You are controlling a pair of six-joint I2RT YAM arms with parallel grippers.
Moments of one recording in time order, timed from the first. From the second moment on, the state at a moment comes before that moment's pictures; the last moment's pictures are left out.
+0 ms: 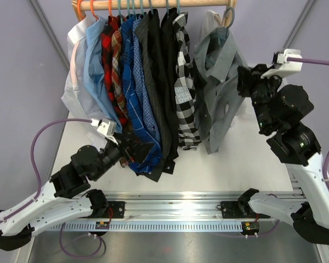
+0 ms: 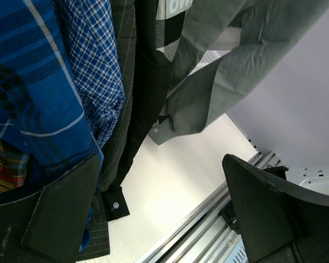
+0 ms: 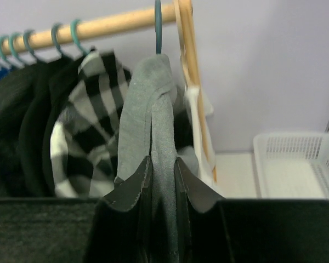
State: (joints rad) left arm -1.02 0.52 0.77 -0.29 -0.29 -0.51; right arm 0.63 1.08 1.64 -0.32 0.55 0.07
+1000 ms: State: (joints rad) left arm -1.11 1.39 1.38 0.05 -0.17 -0.44; right arm 0.56 0.55 1.64 -1.13 0.10 0.47
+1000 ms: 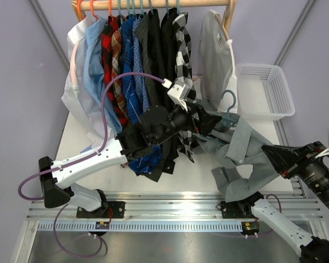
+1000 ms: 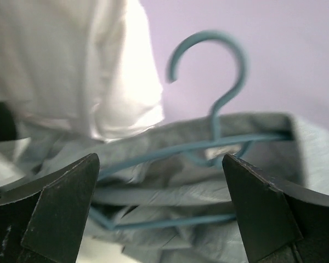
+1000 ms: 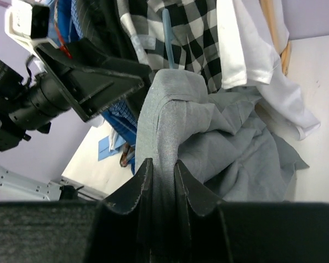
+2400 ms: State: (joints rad) left arm -1.32 1.56 1.56 0.04 -0.40 -0.53; right arm 0.46 0.53 1.74 -1.20 -0.09 0.44
